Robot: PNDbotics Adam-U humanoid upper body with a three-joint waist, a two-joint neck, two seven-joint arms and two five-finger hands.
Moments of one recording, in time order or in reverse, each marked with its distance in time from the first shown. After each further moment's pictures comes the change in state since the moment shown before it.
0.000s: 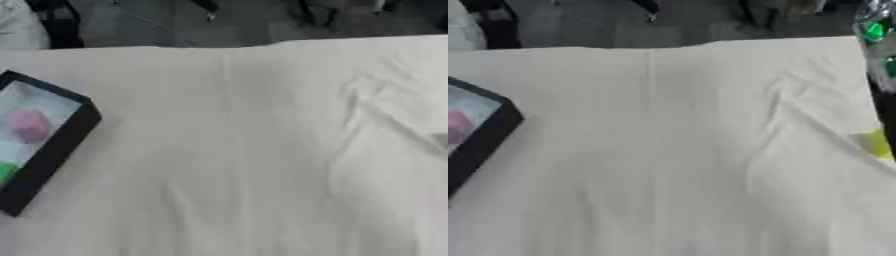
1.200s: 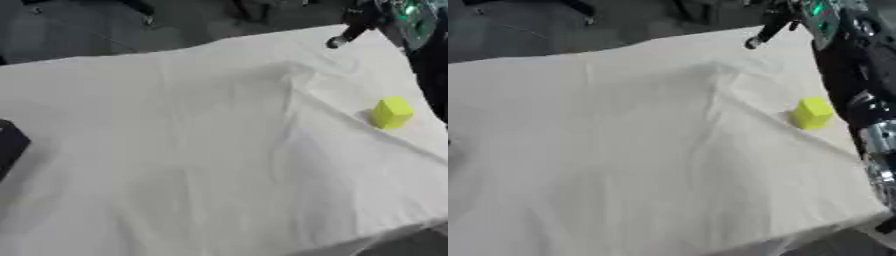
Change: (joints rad) left arm 0.055 -0.110 -0.086 -0.100 -0.021 0.038 -0.097; right arm -0.120 -0.082 -0.054 0.449 0.060 -0.279 0.507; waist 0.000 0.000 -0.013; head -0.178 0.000
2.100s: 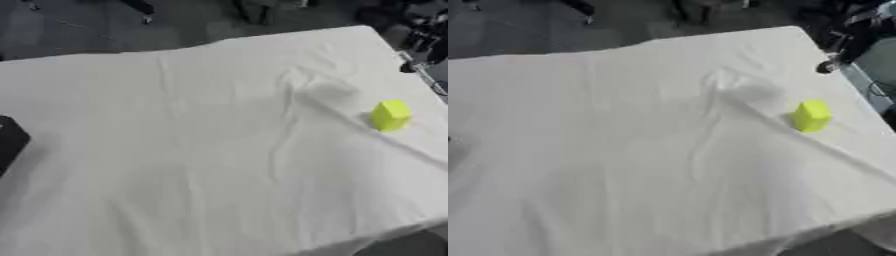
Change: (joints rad) left arm 0.017 0.045 0.008 0.000 -0.008 0.010 0.019; right arm 0.285 -0.240 0.018 -0.148 -0.423 -0.131 0.043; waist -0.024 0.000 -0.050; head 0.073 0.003
